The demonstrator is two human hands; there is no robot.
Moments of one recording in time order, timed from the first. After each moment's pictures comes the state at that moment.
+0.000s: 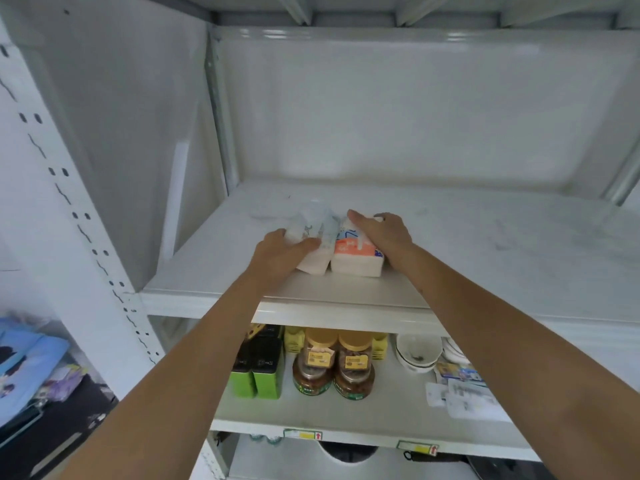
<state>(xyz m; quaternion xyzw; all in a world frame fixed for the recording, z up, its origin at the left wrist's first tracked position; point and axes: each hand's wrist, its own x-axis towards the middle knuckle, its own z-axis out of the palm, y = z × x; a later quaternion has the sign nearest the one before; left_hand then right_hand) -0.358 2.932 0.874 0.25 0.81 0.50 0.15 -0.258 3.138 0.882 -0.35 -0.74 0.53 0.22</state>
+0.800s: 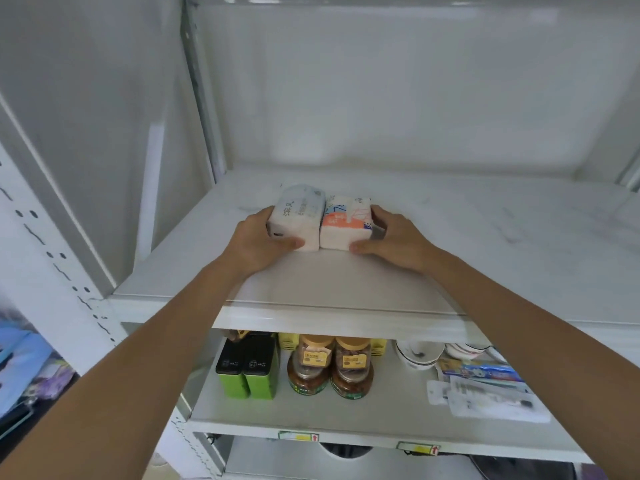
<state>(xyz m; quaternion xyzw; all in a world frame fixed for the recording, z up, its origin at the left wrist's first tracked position) -0.416 2.943 0.857 0.36 0.81 0.46 0.07 -0.234 3.166 0.868 -0.17 -0.89 0.38 0.16</state>
